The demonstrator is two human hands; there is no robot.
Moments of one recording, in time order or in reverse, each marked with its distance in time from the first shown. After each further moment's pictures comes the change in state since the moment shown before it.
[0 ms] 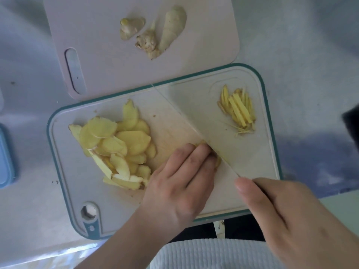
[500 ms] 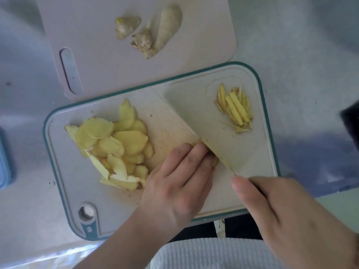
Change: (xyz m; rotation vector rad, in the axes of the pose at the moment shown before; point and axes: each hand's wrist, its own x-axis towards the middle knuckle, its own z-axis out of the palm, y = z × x) left_hand 0.001 0.000 0.001 -0.015 0.018 -0.018; right_hand 0.005 0.001 -0.001 -0.083 -0.081 0.015
